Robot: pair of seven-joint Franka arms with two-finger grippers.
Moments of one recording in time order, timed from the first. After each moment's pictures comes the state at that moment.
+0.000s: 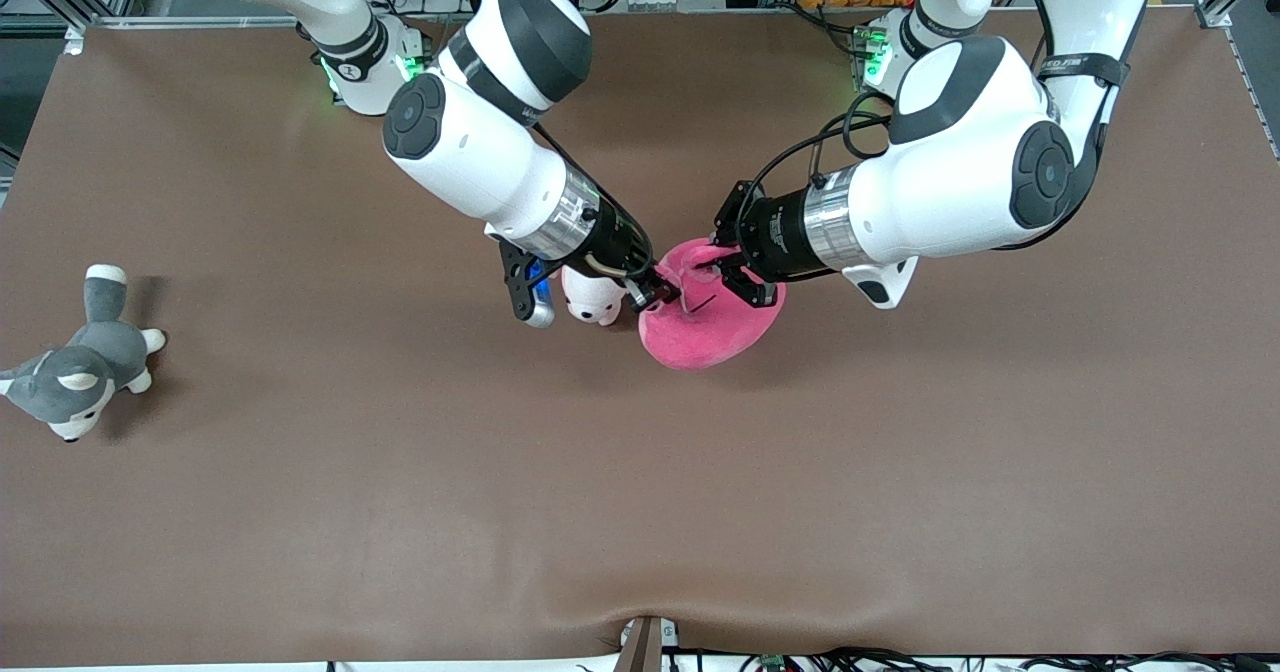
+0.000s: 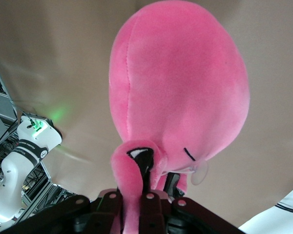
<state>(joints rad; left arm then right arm) -0.12 0.42 -0.46 -1.35 -0.47 1.82 -2.21 0.69 0.48 -0.05 -1.35 0.54 2.21 1.58</state>
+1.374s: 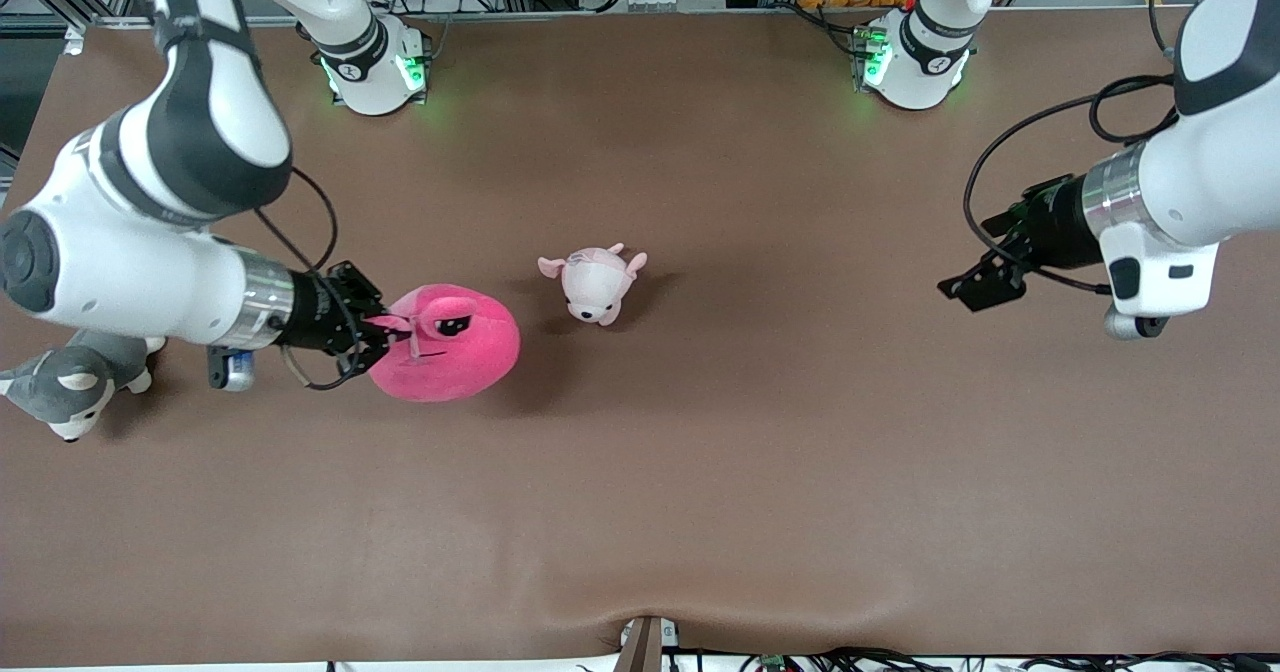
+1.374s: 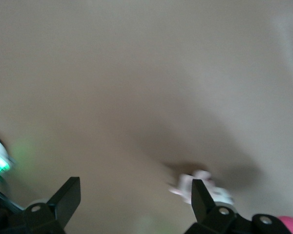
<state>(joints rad) 0.16 0.27 -0.44 -1.31 -0.06 1.42 -1.02 0.26 0.40 -0.11 -1.42 0.44 1.67 1.44</state>
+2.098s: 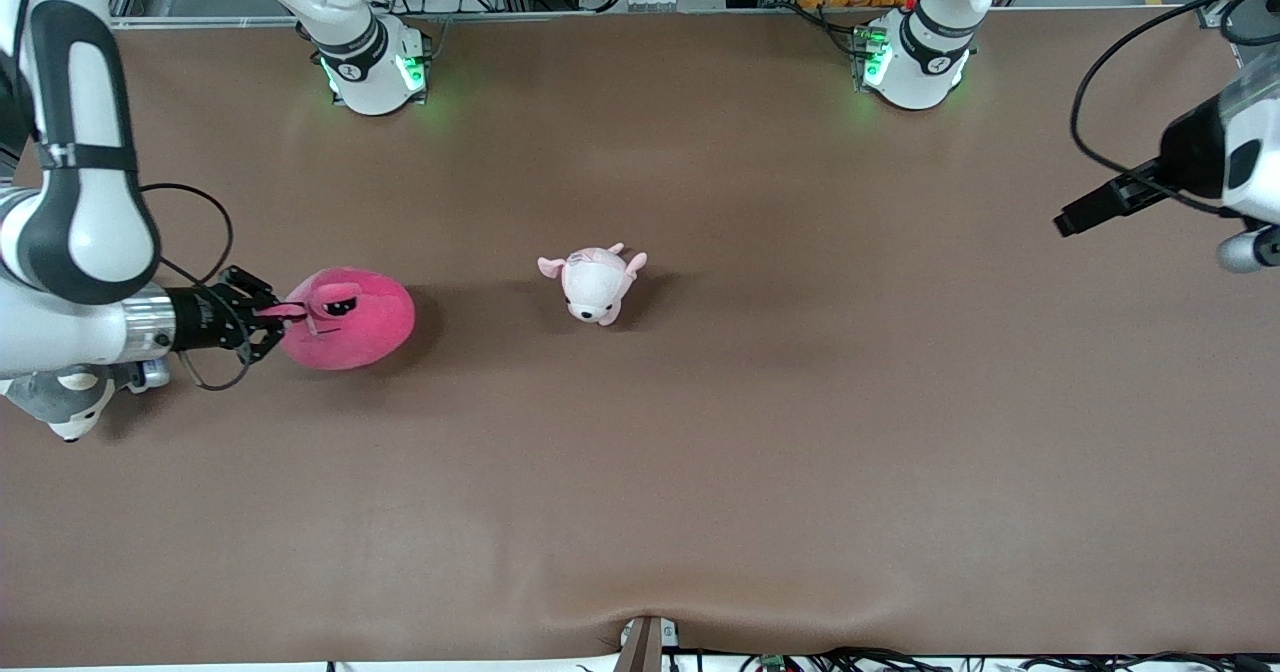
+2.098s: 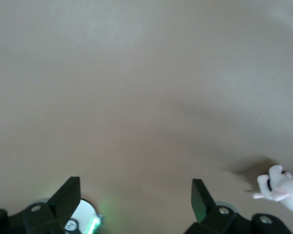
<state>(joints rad) 0.25 0.14 -0.40 -1.31 0.04 1.35 -0.52 -0.04 0.41 -0.11 -1.66 0.41 1.60 1.05</state>
